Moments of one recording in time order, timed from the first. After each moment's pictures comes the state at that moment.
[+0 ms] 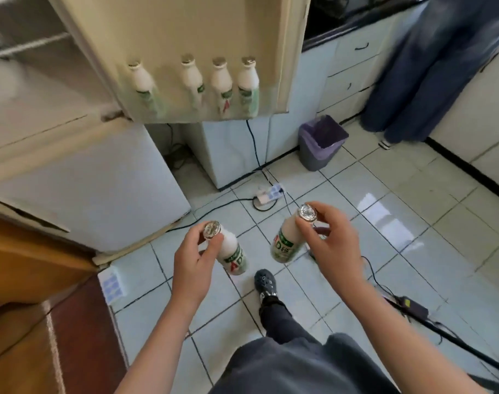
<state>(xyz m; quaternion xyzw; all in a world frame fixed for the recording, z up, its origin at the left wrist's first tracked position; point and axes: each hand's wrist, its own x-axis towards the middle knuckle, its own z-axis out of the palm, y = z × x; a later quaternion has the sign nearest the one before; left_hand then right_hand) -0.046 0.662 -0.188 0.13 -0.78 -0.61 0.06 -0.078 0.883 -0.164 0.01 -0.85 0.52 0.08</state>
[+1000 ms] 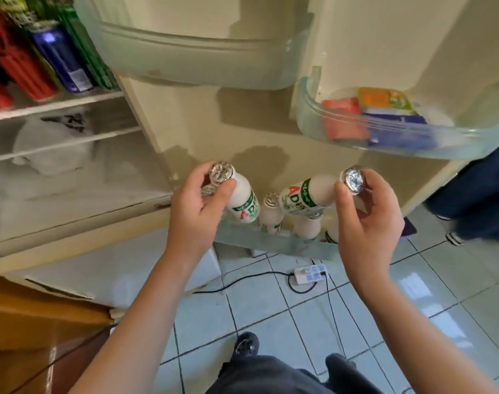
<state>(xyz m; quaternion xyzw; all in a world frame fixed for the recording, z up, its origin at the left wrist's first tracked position) -0.384 0.499 -0.057 0.06 -0.77 -0.58 0.26 -0.428 0.708 -0.066 0.07 -0.78 0.57 0.26</state>
